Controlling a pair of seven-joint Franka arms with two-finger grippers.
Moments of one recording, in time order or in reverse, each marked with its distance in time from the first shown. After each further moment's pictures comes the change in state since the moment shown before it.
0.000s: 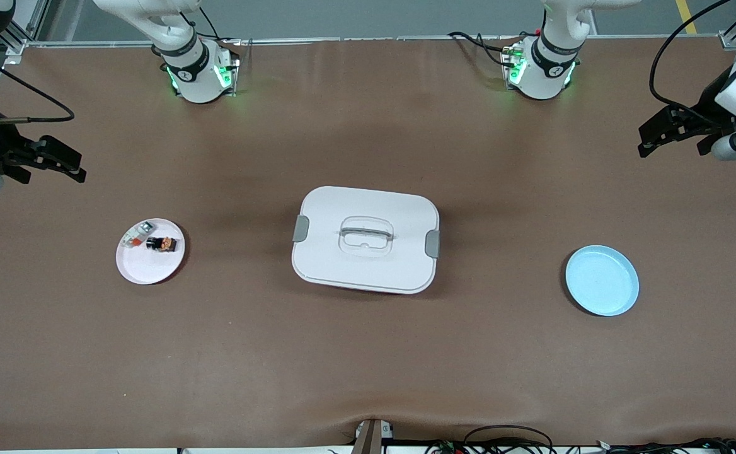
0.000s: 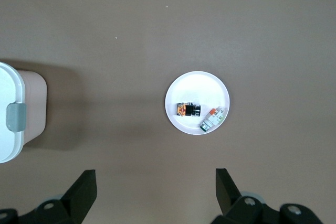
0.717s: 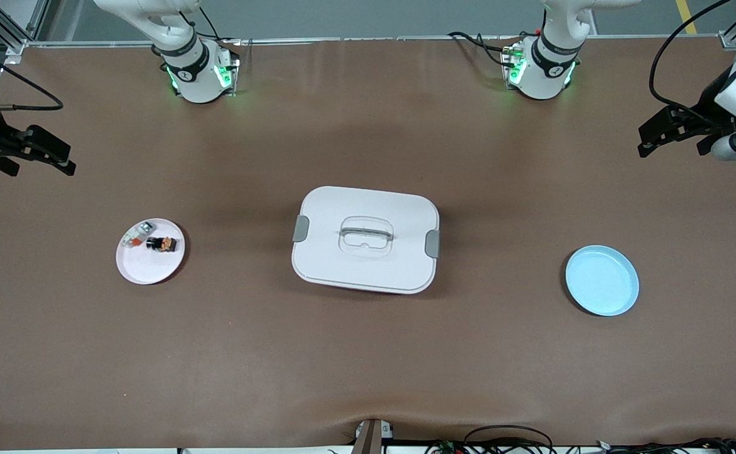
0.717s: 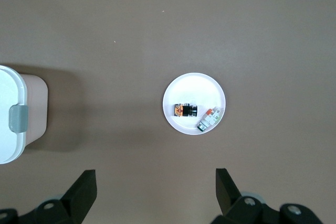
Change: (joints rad) left arm 0.000 0.000 0.000 -0.001 0.000 0.000 0.000; right arm -0.012 -0.030 -0.001 0.001 0.000 -0.008 0.000
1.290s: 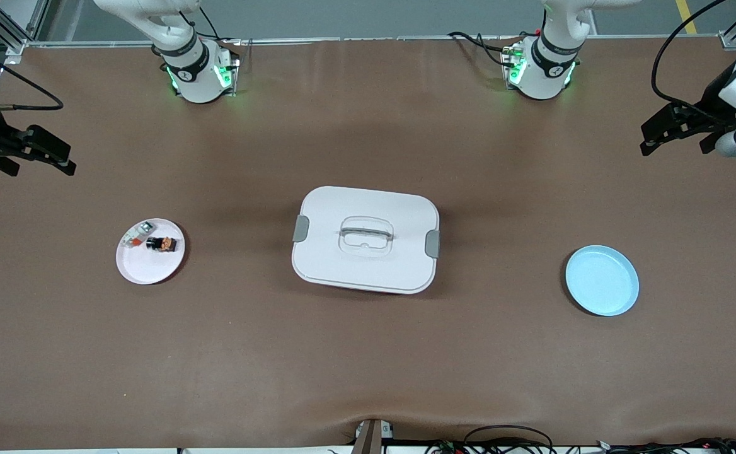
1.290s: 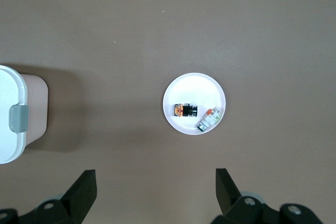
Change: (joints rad) left arm 0.001 -0.007 0.001 0.000 0.000 0.004 0.001; right arm 0.000 -0.001 0.001 0.000 0.000 -0.001 0.000
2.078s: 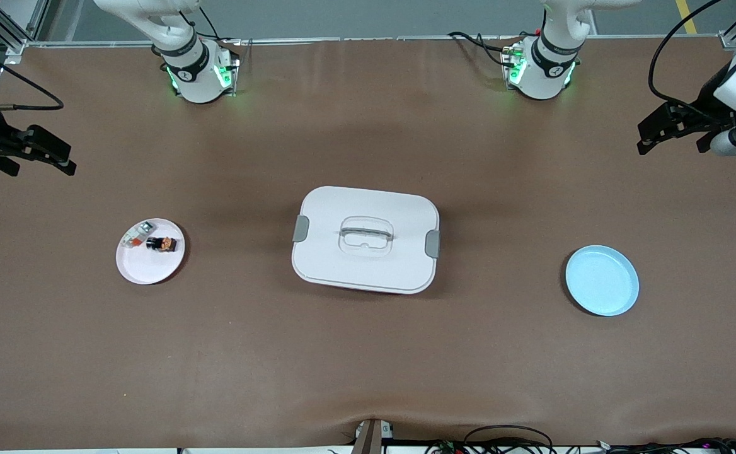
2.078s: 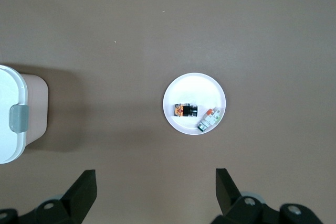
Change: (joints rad) left arm -0.003 -0.008 -0.002 -0.009 0.000 0.002 -0.001; right arm 0.000 0.000 0.001 0.000 0.000 0.000 0.000
